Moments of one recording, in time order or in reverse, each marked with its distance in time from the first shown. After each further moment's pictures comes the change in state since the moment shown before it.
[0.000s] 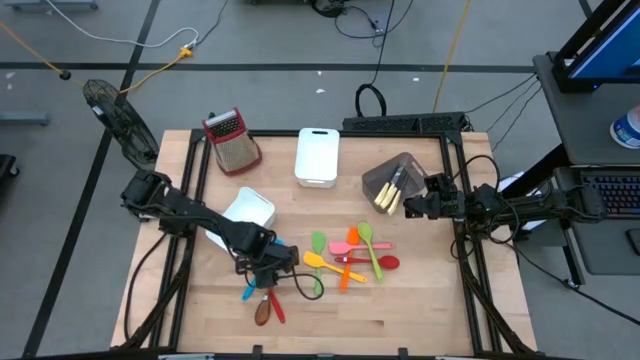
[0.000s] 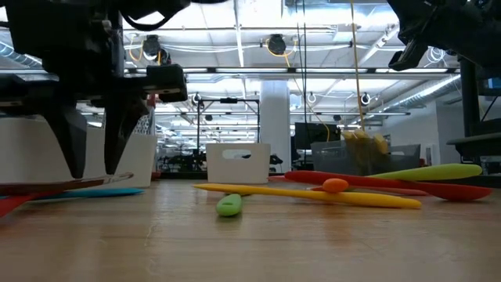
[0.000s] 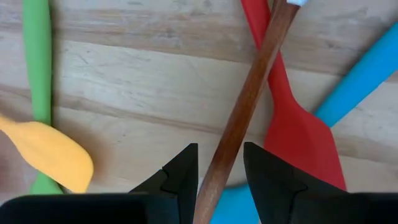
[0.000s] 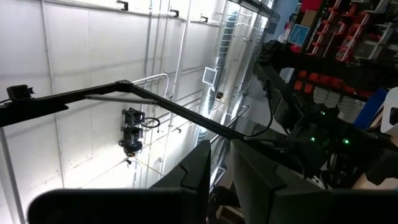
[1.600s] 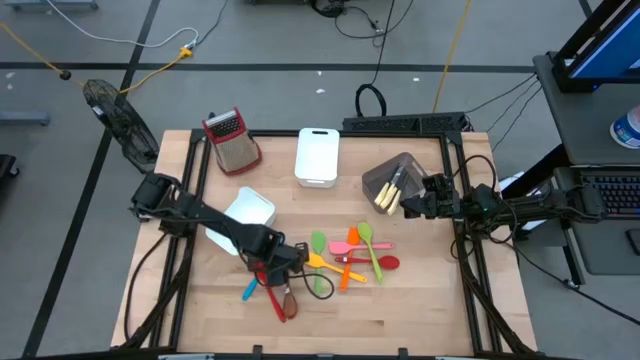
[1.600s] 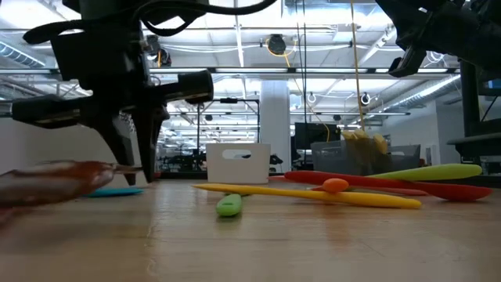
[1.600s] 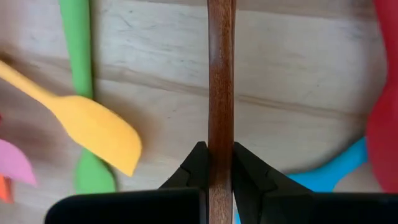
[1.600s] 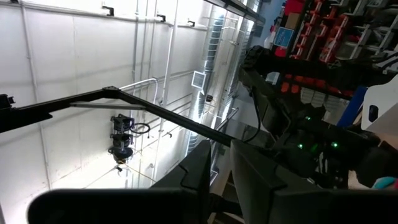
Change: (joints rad) left arm 0.017 0.080 0.065 0.045 -0.148 0.029; right arm 0.000 0.001 0.000 -0.051 0.027 0.011
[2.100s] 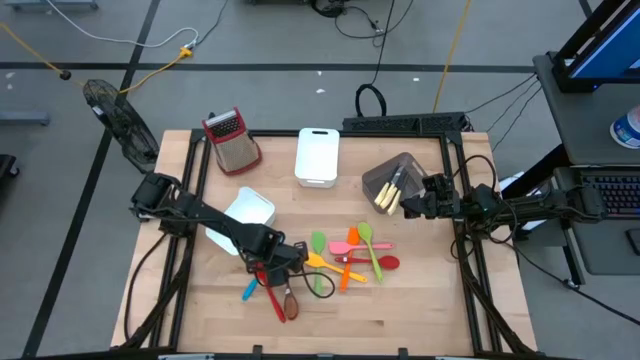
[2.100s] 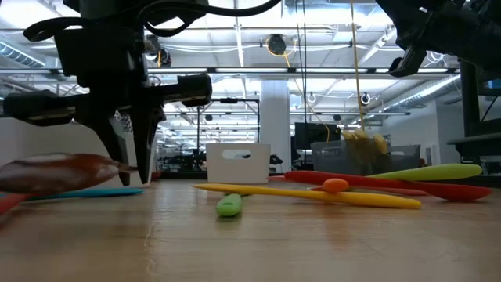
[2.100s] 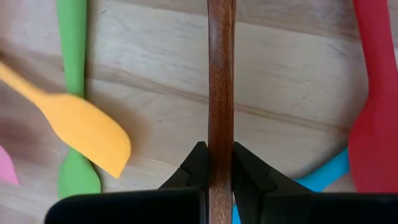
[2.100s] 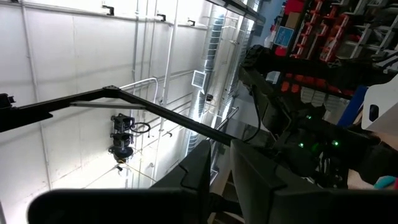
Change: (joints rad) left arm 0.006 -0.001 0.000 -0.008 0.031 -0.068; right arm 0.000 0.000 0.000 0.000 -0.003 0.000
